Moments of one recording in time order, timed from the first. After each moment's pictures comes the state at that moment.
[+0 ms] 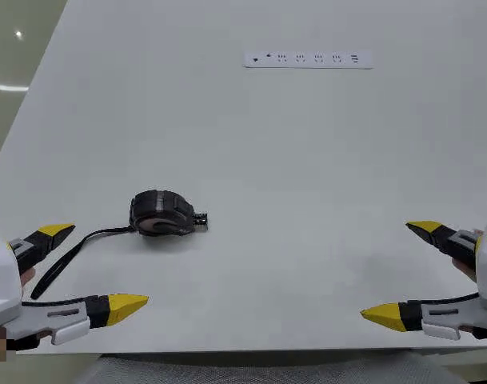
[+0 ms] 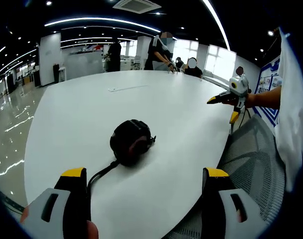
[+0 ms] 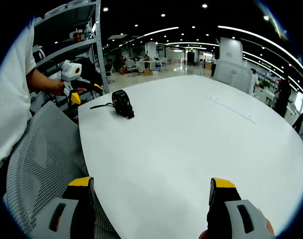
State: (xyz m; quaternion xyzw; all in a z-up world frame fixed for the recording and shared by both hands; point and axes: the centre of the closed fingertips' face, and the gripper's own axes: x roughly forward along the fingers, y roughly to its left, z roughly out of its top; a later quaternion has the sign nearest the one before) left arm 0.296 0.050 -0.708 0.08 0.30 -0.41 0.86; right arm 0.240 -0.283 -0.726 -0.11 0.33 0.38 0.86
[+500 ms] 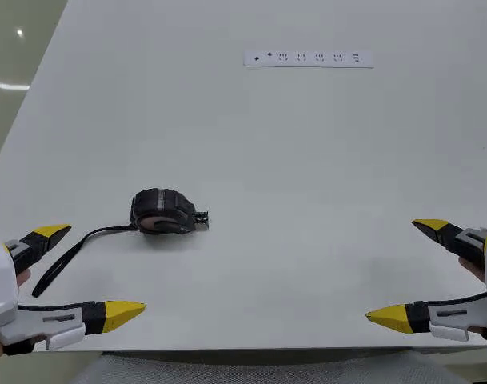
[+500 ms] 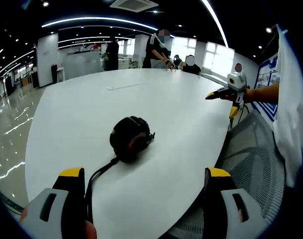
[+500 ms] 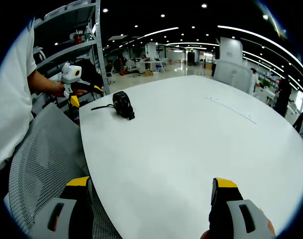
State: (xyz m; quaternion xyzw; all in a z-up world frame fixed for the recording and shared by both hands) left arm 0.291 0.055 -0.709 0.09 0.30 -0.41 0.86; right arm 0.240 -0.286 -0.723 -0.11 0.33 0.38 0.86
